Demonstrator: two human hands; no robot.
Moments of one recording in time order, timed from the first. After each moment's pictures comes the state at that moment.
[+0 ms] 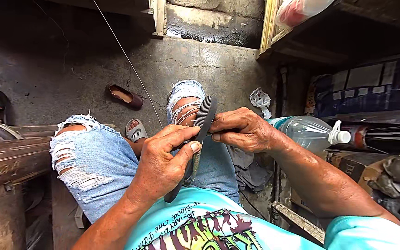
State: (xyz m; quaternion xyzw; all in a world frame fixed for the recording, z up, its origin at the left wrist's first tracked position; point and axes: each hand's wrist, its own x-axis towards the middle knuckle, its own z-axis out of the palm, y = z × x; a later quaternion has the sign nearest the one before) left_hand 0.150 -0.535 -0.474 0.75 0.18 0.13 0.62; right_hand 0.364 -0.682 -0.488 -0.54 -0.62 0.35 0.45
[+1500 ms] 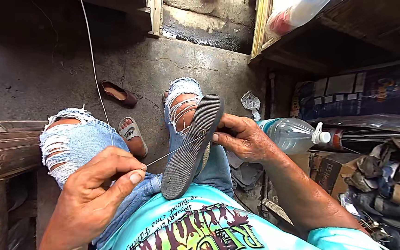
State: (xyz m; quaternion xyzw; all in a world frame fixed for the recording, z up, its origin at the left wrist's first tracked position) left_hand 0.050 -0.486 -0.474 0.71 0.15 0.14 0.68; right_hand 0.327 -0.699 -0.468 -0.65 -0.49 0.37 0.46
